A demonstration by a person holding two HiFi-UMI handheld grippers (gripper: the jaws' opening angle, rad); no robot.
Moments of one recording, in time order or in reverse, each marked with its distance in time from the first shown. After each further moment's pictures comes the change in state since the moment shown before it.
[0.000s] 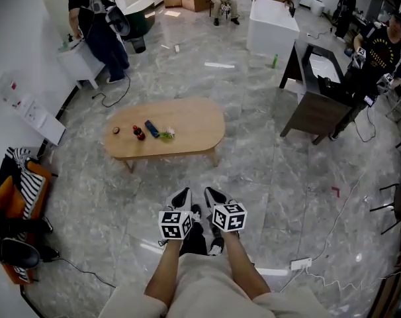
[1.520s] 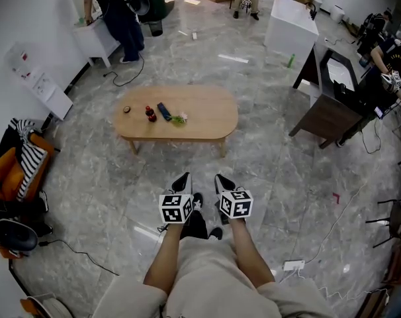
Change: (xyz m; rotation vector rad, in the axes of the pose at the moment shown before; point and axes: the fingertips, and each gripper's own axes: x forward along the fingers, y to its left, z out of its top) left arm -0.015 0.046 -0.009 -0.076 -0.011 0.100; right arm 0.018 -0.005 -0.016 -0.135 0.082 -0.032
